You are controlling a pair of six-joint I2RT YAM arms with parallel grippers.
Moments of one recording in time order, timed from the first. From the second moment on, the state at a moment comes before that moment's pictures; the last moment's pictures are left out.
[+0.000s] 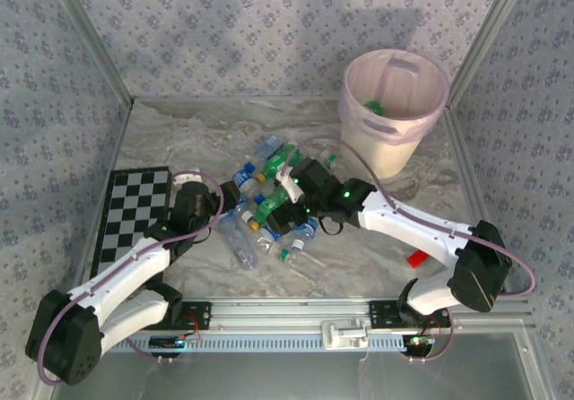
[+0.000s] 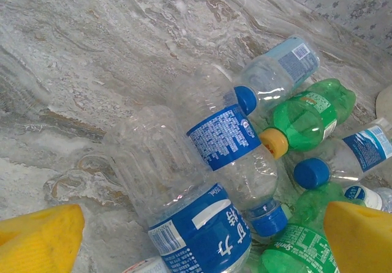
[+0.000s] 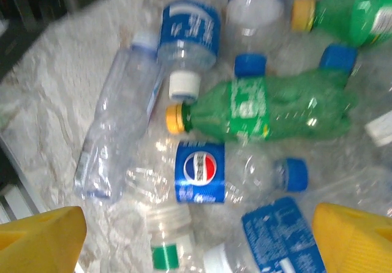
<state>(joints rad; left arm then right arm) -0.50 0.96 0.48 -0.08 -0.24 -0.71 0.92 1.42 1.12 -0.59 -0.11 0.19</state>
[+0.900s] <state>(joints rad) -0.50 1.07 0.51 -0.06 -0.24 -0.72 1.15 1.58 0.99 -0.76 0.07 0.37</state>
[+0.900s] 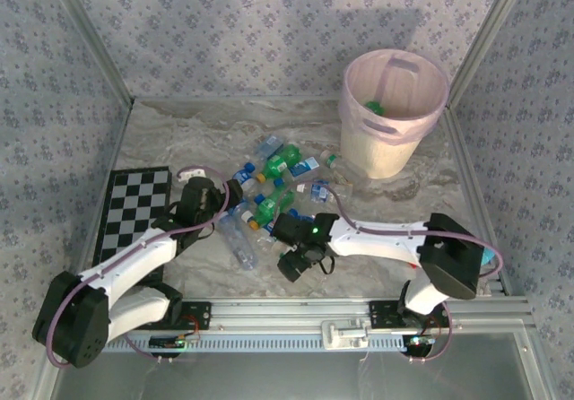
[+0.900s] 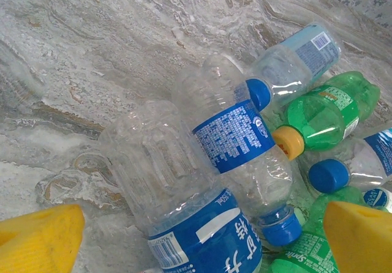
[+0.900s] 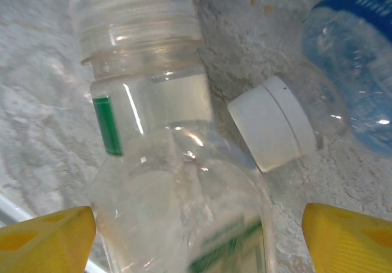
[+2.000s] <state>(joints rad) -0.39 0.90 0.50 -0.12 -0.30 -0.72 0.94 1.48 1.08 -0.72 -0.16 0.27</state>
